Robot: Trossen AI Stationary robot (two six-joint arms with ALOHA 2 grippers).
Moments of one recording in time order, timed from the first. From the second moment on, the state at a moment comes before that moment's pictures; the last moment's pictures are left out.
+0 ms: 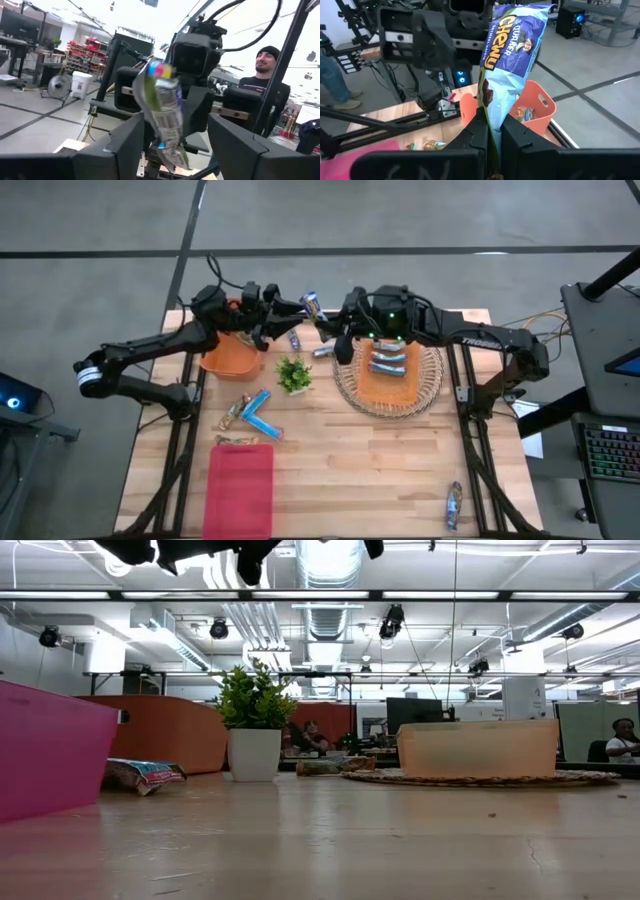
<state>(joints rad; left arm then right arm) 0.49 1.18 0.94 0.56 0.50 -0.41 -0.17 1.54 1.60 -0.31 0.06 0.18</state>
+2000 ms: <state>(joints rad) -0.02 0.96 1.05 -0.49 -0.28 -0.23 0.06 1.19 1.59 -0.73 -0.03 0.15</state>
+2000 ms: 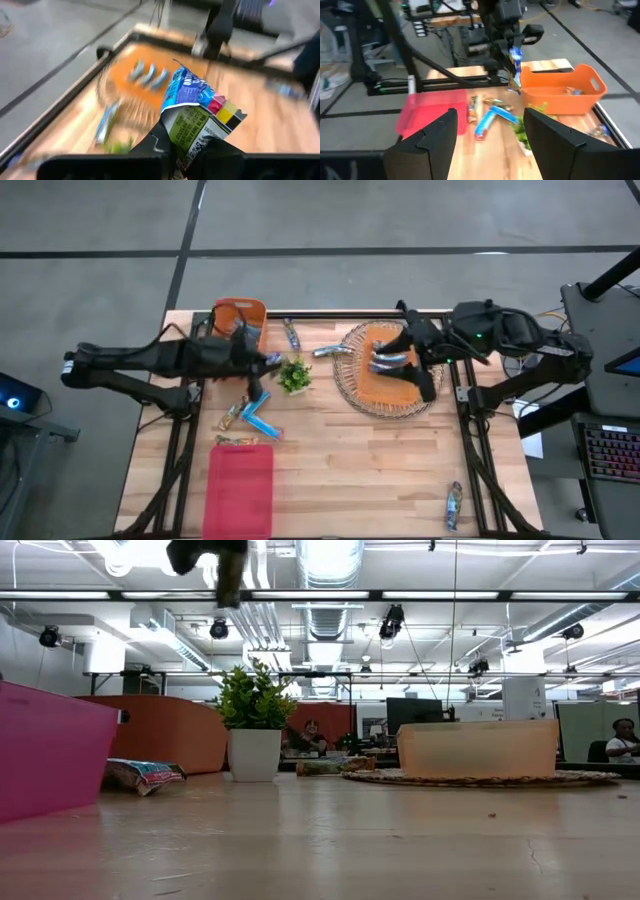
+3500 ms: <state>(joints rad) -0.51 1.42 1.05 -1.02 0.16 -0.75 0.09 1.14 1.54 -0.83 0.00 0.17</state>
